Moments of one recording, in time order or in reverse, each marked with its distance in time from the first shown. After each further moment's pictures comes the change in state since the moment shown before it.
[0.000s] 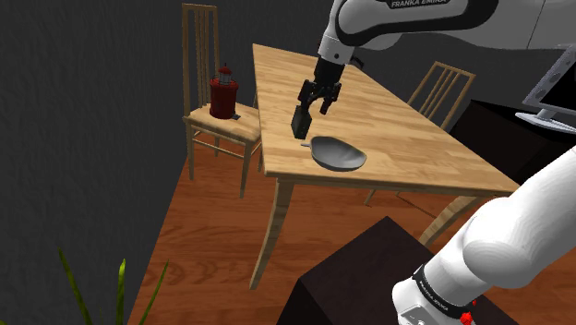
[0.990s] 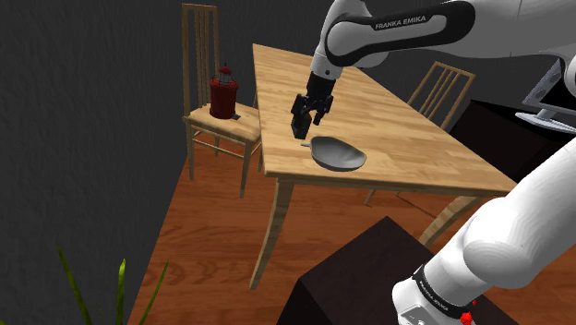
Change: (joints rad) arm 0.004 0.045 0.005 -0.061 0.001 0.110 0.004
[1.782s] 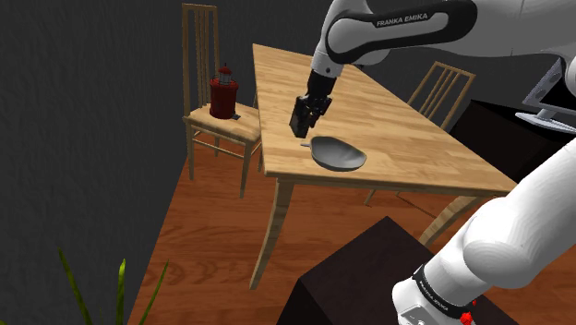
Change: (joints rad) arm 0.000 -0.003 0.000 0.012 0.000 -0.014 0.000
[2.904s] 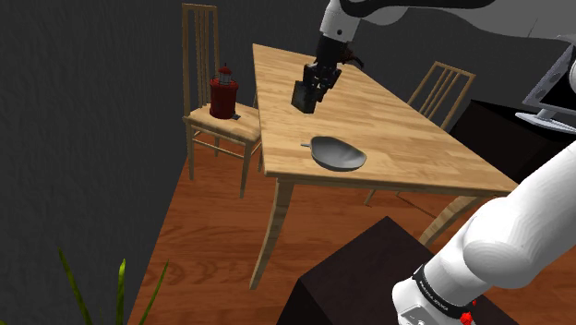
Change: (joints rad) arm -0.001 -0.016 -0.002 0.210 -0.003 -0.225 0.009
